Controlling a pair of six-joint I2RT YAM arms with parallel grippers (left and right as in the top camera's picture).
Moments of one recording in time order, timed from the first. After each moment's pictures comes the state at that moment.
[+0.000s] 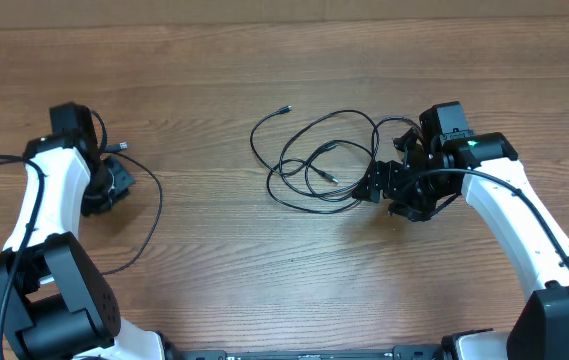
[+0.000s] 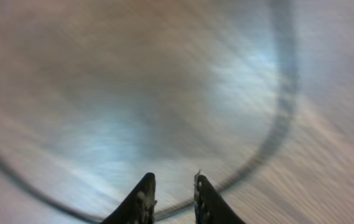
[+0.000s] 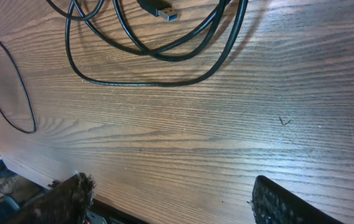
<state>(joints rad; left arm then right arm) 0.30 1.74 1.24 -0.95 -0.07 -0.41 0.16 1.55 1.13 -1.02 -0.51 0.36</state>
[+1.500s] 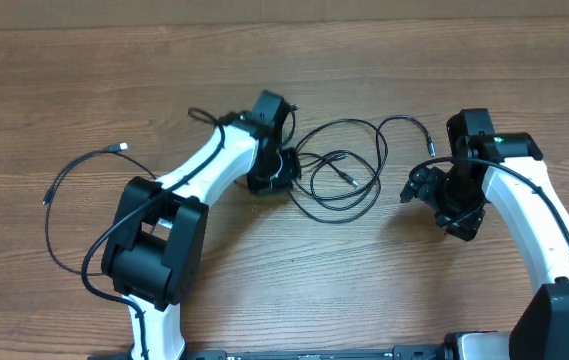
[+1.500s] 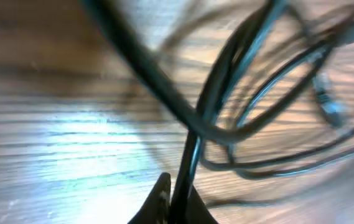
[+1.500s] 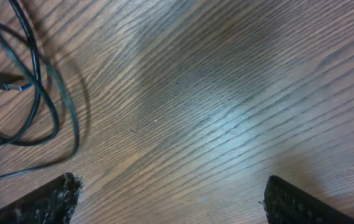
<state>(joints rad) -0.43 2.02 1.45 -0.84 0.32 -0.61 0.03 1.55 1.13 -1.17 -0.14 0.64</state>
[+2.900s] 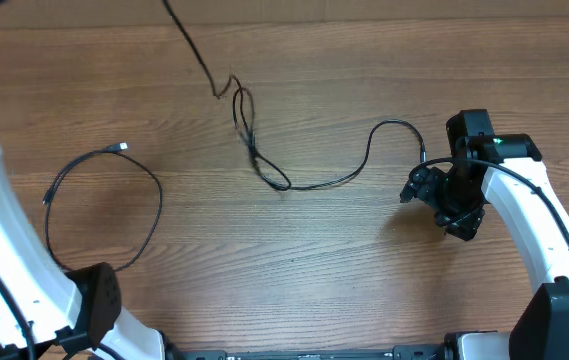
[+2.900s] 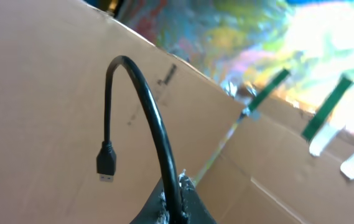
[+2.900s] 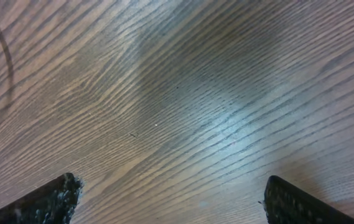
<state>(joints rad) 0.28 1.82 2.72 -0.50 0.95 -0.87 0.03 1.55 1.12 -1.15 -0.14 0.64</state>
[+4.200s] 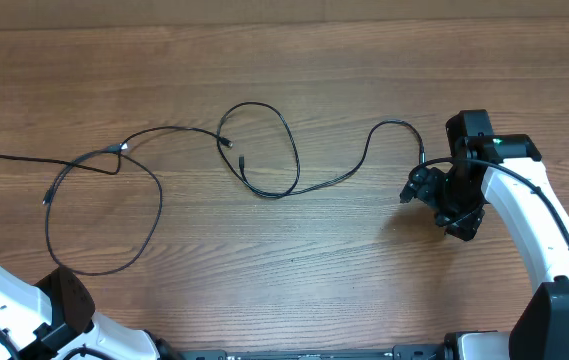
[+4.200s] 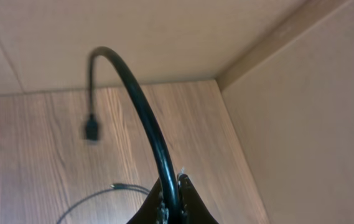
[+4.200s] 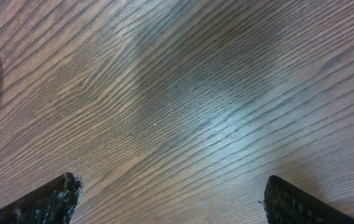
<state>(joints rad) 0.62 1.82 2.71 -1.54 -0.23 -0.73 0.03 1.55 1.12 -1.15 -0.14 0.64</state>
